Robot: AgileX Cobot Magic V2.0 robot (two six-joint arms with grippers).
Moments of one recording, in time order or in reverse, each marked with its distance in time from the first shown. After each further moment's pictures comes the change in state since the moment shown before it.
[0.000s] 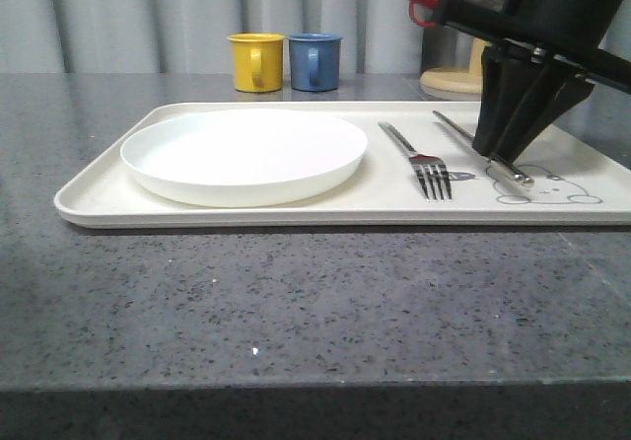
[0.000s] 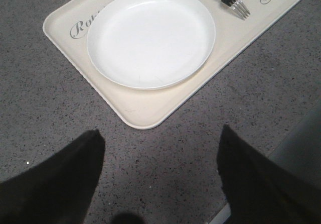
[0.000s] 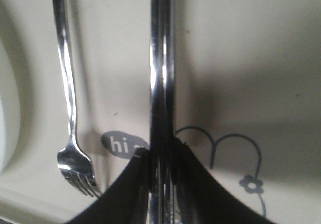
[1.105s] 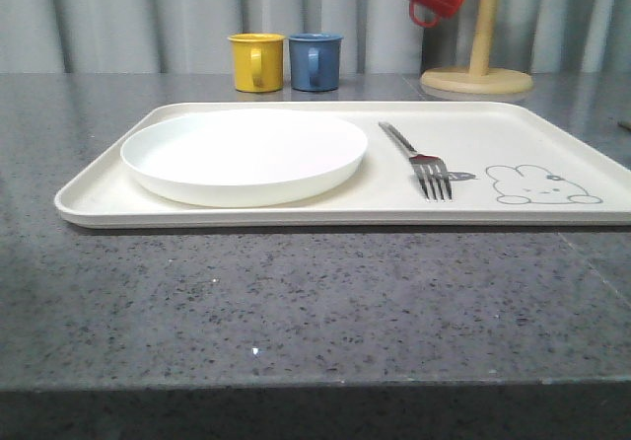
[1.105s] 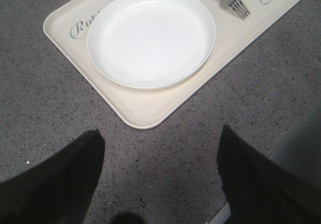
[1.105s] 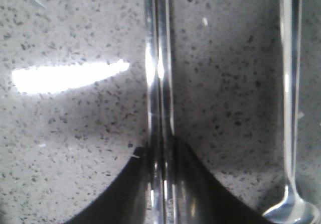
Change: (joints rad) left arm 0.000 0.000 0.000 0.000 0.000 0.000; right arm -0.300 -0.019 0.038 -0.334 0.022 -0.098
